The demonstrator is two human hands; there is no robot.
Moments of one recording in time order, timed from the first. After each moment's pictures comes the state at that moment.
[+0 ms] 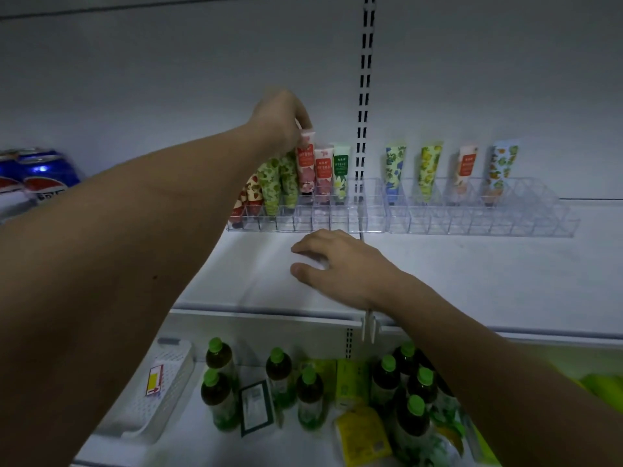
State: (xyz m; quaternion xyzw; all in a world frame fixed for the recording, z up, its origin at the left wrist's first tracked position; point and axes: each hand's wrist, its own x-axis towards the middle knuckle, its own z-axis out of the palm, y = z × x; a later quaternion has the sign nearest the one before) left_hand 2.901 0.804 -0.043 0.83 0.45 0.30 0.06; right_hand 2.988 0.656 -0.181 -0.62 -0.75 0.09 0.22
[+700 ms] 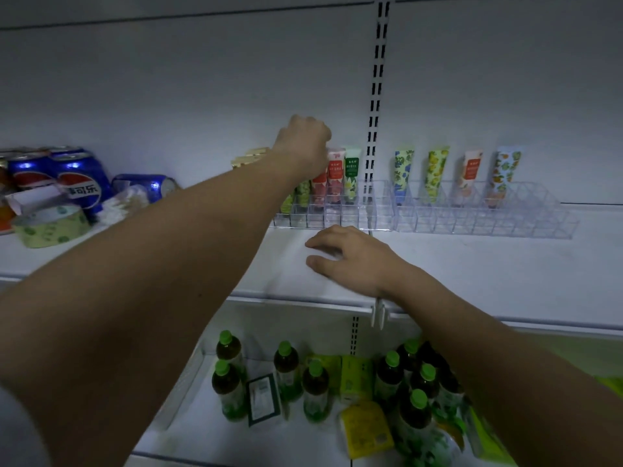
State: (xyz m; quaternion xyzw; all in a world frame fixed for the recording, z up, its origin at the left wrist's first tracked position) left_hand 2.899 0.779 -0.063 0.86 0.44 0.24 -0.09; right_hand 2.989 0.659 -0.180 -0.62 -0.74 0.09 0.23
